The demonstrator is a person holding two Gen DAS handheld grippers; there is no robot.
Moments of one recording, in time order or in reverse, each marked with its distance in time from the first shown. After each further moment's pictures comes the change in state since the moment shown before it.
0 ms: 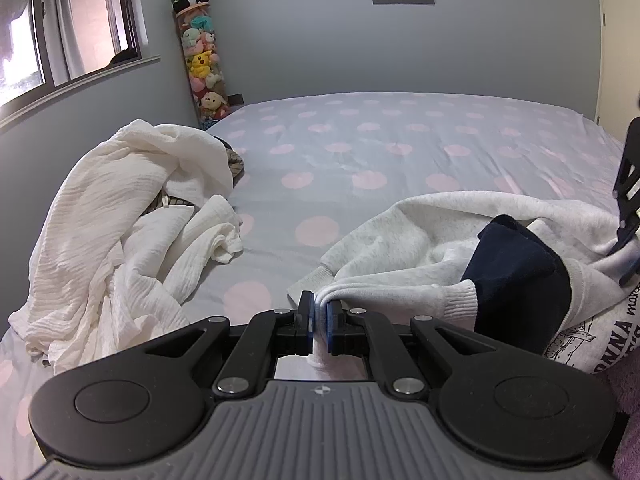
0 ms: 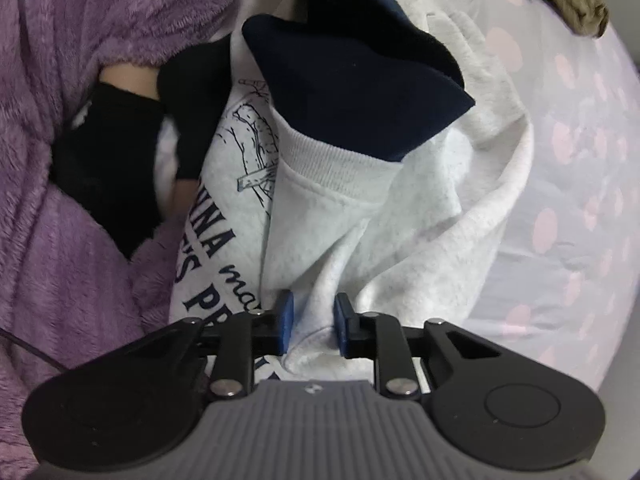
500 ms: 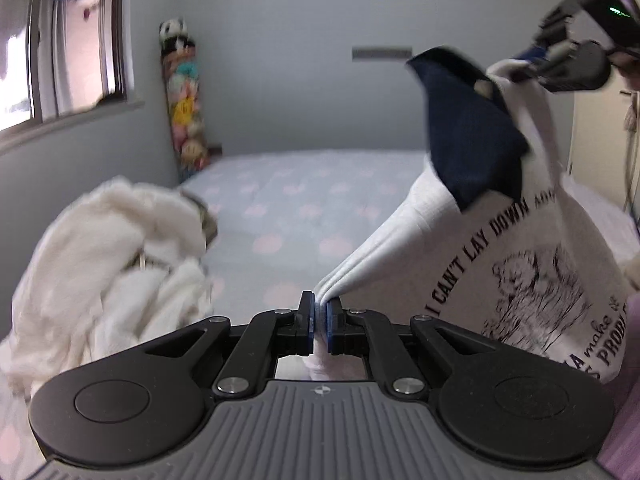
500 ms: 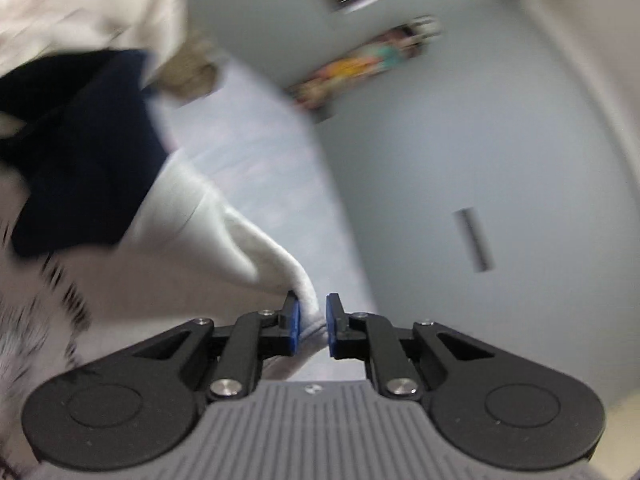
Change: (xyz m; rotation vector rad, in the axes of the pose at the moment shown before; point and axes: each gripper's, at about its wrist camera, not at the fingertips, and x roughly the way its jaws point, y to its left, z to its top) left arm -0.048 -0.017 0.038 -0.005 -0.222 -0.070; right arm -0.149 -0.097 -0.063 0.513 -0.308 -0.904
